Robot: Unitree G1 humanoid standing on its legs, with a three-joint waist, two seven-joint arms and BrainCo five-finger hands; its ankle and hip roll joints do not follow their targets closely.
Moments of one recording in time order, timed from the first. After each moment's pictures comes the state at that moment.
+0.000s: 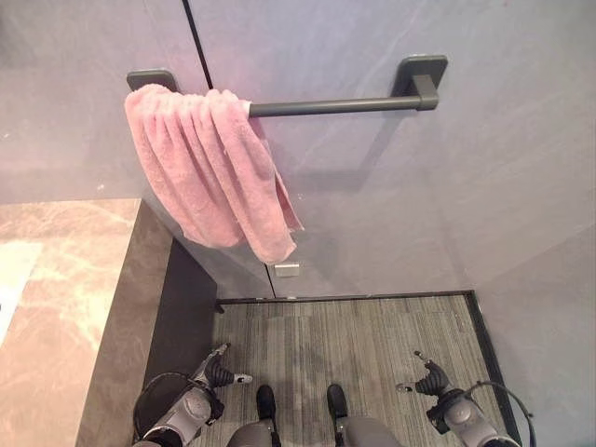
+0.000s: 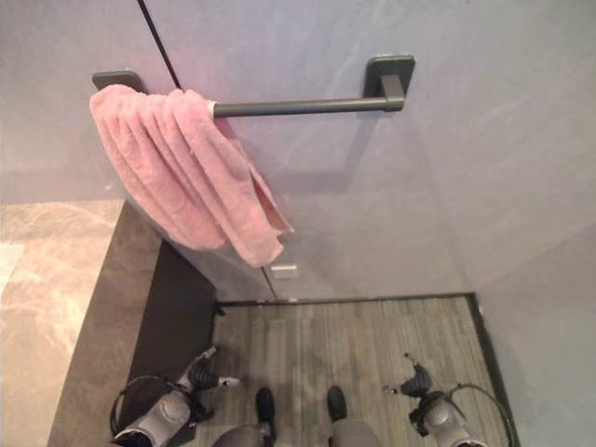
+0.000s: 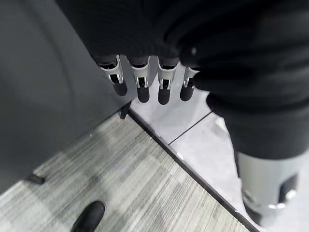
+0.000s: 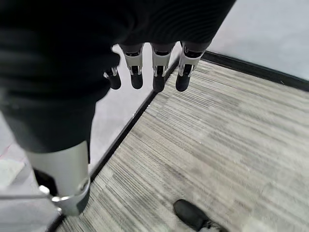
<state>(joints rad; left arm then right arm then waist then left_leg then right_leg) -0.11 0.35 -0.45 1.02 0.18 -0.17 0.21 -0.04 -0.41 0.32 0.95 -0.15 -0.14 -0.17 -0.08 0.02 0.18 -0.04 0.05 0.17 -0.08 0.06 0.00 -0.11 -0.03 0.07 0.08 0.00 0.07</state>
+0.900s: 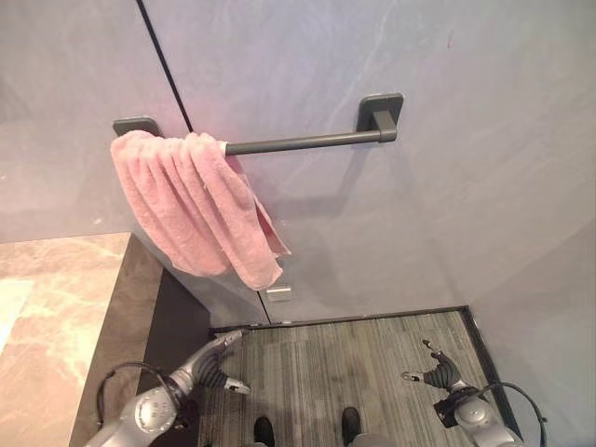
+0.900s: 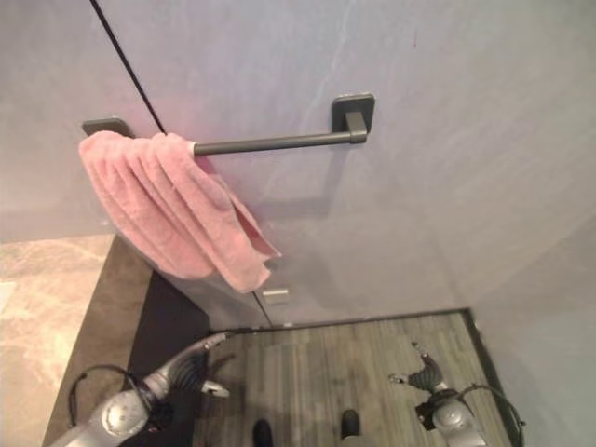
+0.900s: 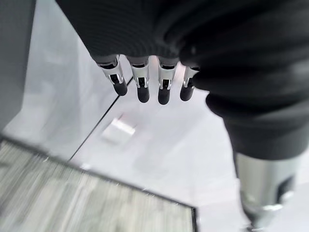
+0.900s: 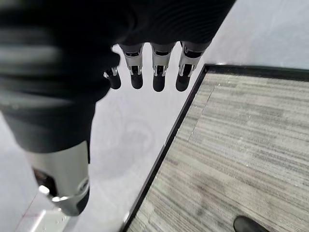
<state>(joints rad) 0.20 0.86 -0.35 -0.07 0.05 -0.21 -0.11 0.03 -0.46 0.26 0.83 -0.08 -0.15 -0.14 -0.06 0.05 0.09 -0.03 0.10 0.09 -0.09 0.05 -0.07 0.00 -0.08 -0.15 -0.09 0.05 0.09</state>
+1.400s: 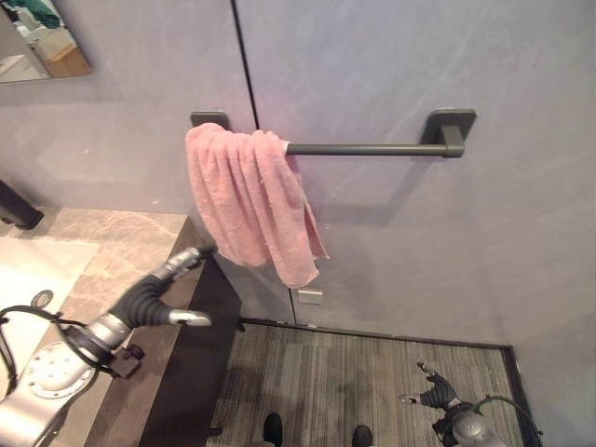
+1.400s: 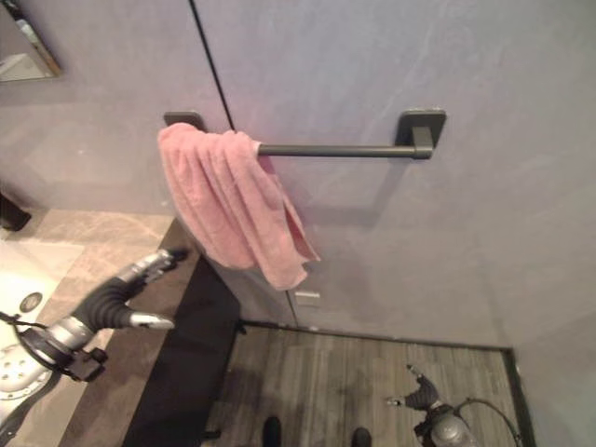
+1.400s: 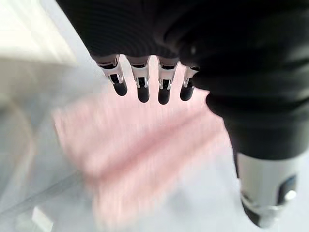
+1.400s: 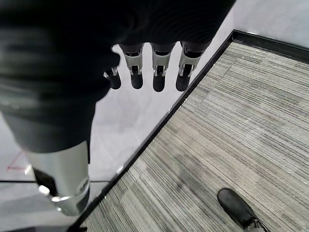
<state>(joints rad) 0.36 1.00 0.09 -0.24 -0.55 -0.26 -0.12 0.06 -0.44 0.31 0.91 -0.09 -0.15 -0.11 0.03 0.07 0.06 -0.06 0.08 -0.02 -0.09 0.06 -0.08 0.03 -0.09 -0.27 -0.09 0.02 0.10</state>
